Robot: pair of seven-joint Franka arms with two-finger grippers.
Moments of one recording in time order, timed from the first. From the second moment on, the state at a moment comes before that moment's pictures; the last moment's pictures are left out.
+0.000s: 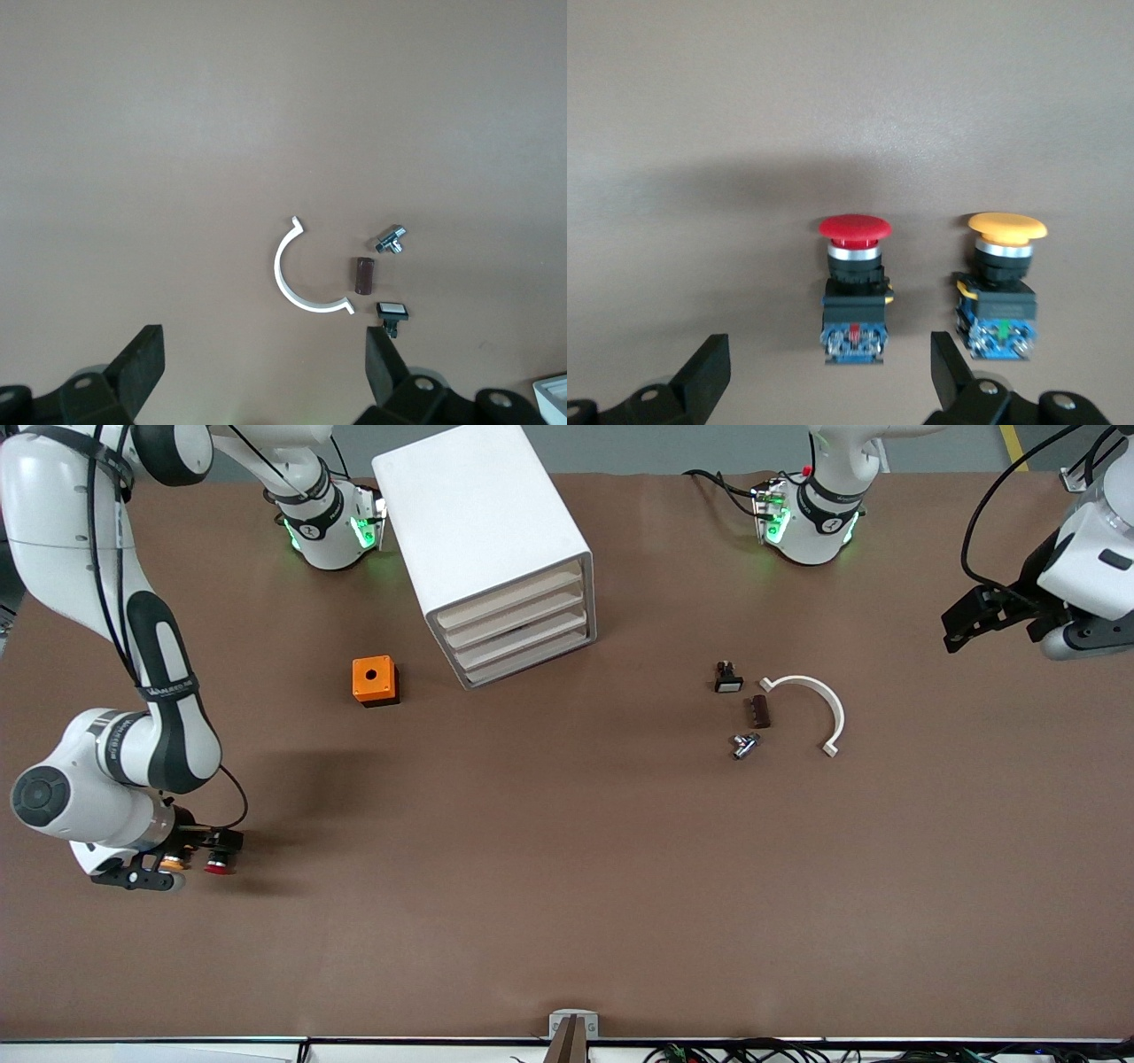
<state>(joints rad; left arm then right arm) 0.01 -0.09 -0.14 -1.64 0.06 1.55 -0.20 -0.05 0.66 -0.11 -1.61 0.04 2.24 -0.05</state>
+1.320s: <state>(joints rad) 0.01 -0.12 -0.06 -1.66 0.04 1.57 -0.07 -0.09 0.31 -0.10 -1.59 0.02 1.79 -0.15</state>
